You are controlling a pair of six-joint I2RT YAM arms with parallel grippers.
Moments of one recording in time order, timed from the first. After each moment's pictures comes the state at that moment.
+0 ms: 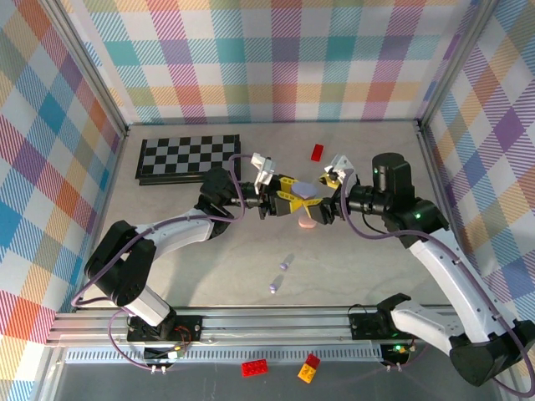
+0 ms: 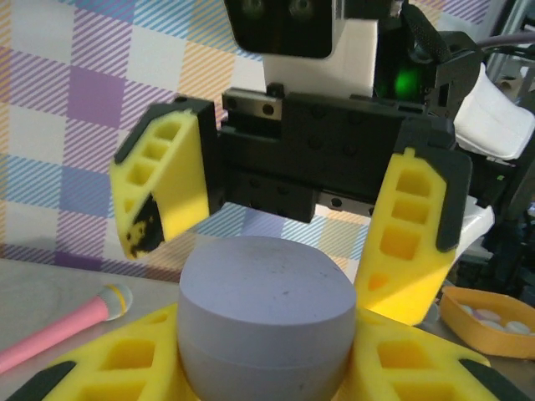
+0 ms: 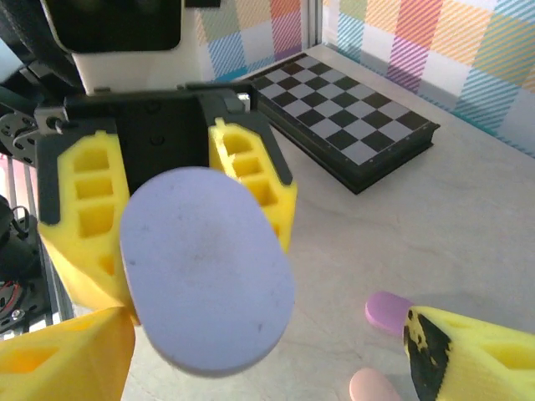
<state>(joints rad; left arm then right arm) -0.65 1.58 0.91 1.00 1.02 -0.51 0.44 1.00 1.10 -0.59 -0.56 -0.21</state>
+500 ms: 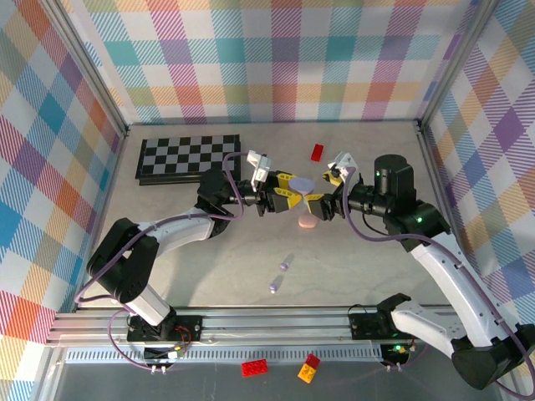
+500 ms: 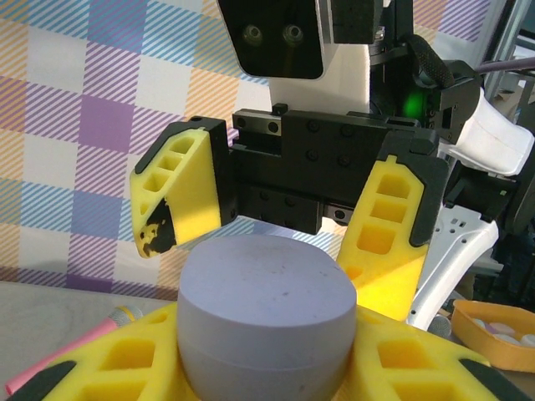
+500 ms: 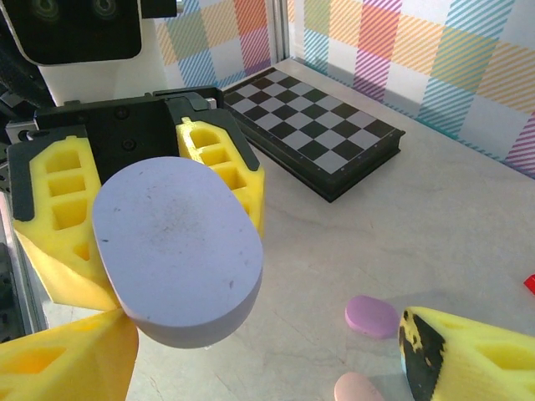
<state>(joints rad) -0.64 1.60 0.90 1.11 1.01 -0.54 0.45 0.97 1.09 -0.55 -0.49 -0.13</state>
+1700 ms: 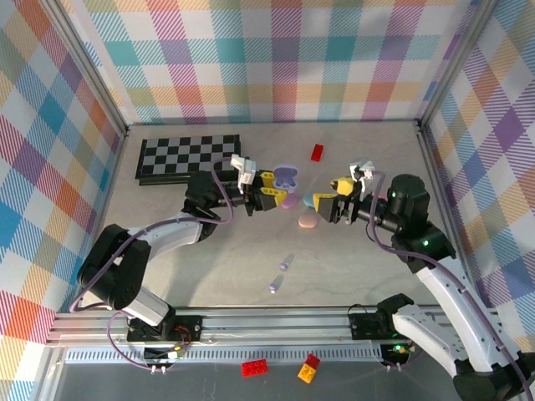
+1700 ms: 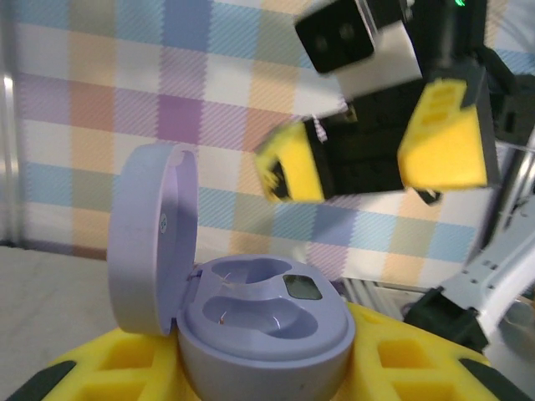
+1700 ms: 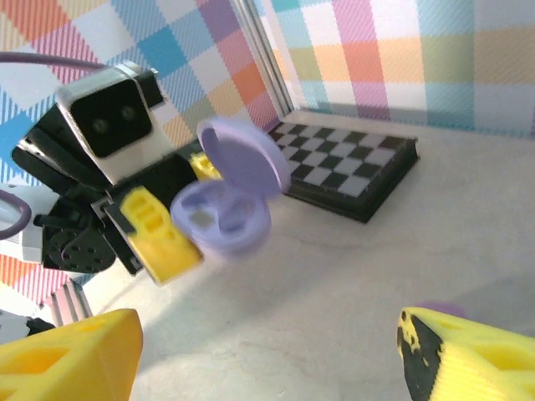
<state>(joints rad) -0.52 1.52 0.79 1.04 0.95 -0.37 0.40 0.78 0.86 -0.33 -0.53 0.29</state>
